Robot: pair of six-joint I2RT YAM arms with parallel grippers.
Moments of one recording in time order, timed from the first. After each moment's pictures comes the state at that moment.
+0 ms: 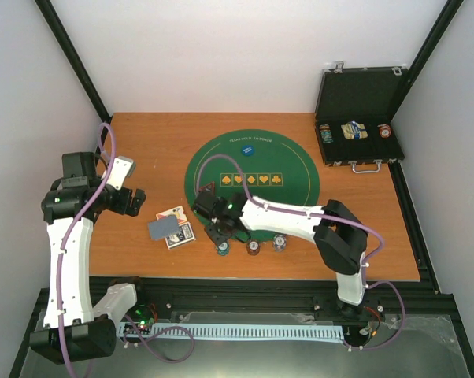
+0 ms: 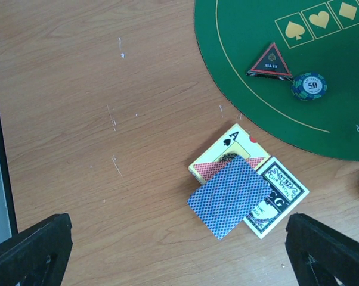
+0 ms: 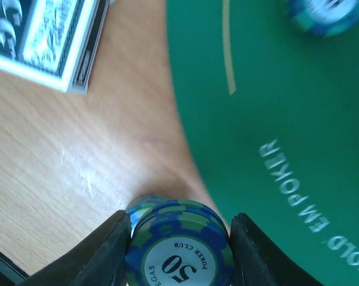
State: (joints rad) left arm 0.18 0.98 1.21 -1.18 0.24 0.42; right arm 1.13 1.92 1.44 -0.80 0.12 0.36
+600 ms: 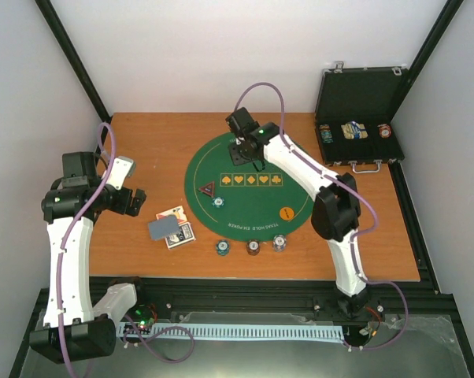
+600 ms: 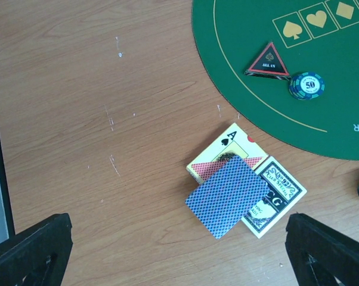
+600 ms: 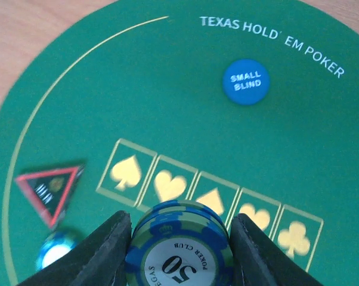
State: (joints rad) left arm 0.18 0.98 1.22 -1.18 0.24 0.42; right arm 0.69 2.08 1.99 -0.91 0.14 0.24
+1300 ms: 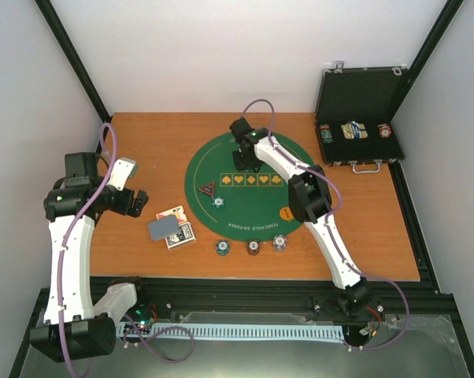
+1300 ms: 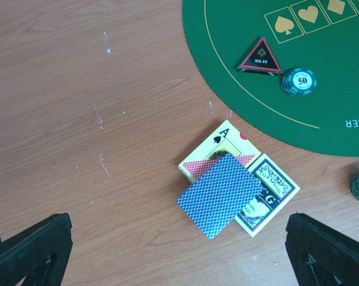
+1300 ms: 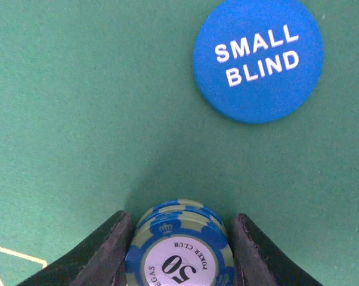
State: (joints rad) left arm 0.18 0.99 1.19 -1.18 0.27 0.42; right arm 0.56 2.59 2.36 -0.96 0.07 0.25
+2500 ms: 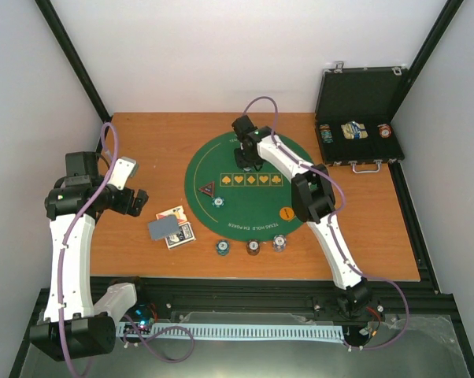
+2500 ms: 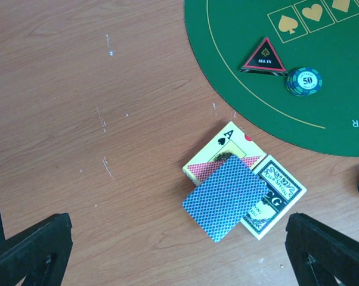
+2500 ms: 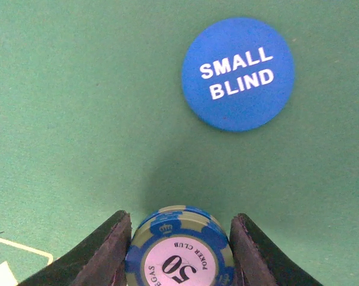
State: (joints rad) left arm 0.18 1.00 1.19 -1.16 0.26 0.44; right arm 0.55 2.55 2.32 -0.92 0.07 0.25
